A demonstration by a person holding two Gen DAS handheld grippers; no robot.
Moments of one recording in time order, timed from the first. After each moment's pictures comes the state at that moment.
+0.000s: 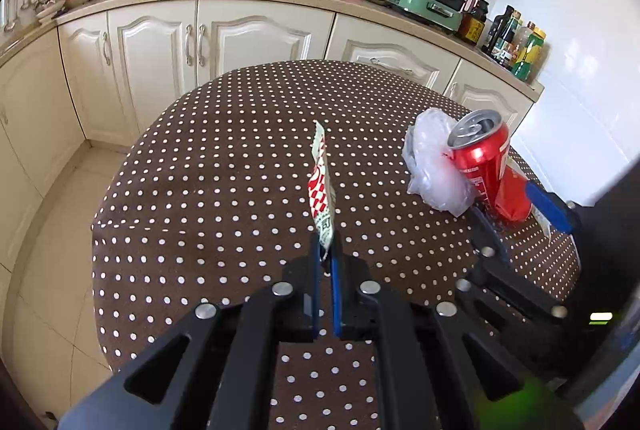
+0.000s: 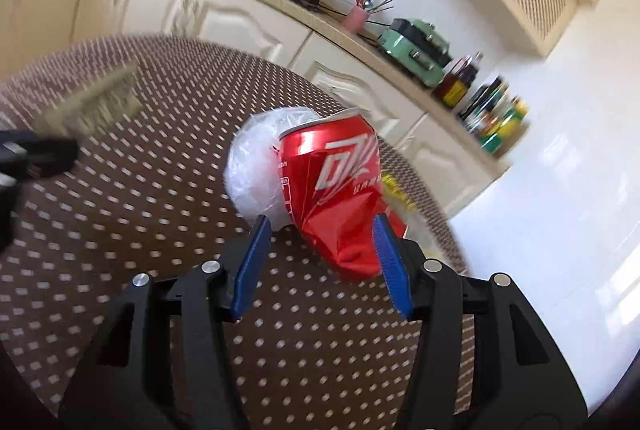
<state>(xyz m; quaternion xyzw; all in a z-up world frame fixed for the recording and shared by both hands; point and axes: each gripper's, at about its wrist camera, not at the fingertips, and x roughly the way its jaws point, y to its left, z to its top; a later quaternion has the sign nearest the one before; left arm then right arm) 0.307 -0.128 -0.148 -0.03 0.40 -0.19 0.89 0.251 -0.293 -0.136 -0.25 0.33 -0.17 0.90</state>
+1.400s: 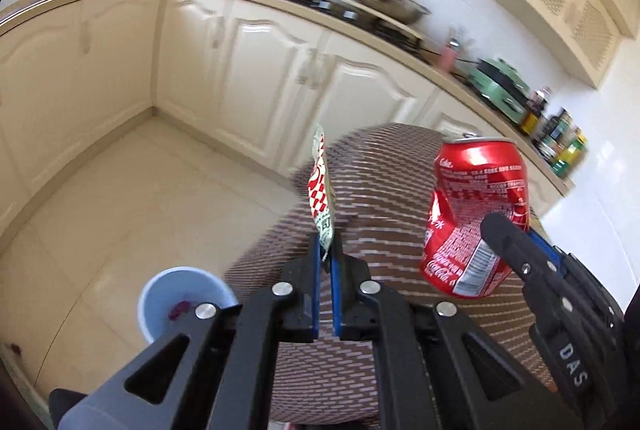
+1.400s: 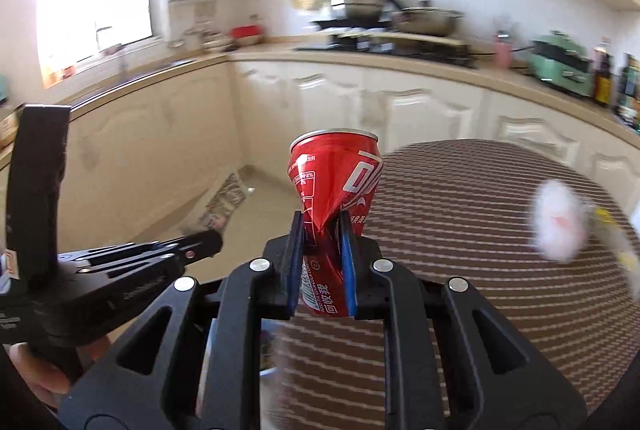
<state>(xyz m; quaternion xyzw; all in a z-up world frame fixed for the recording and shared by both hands) 0.270 0.099 -0.136 -0.16 0.36 -0.08 0.91 0.216 -0.129 -0.061 -0.01 0.27 0.16 0.95</state>
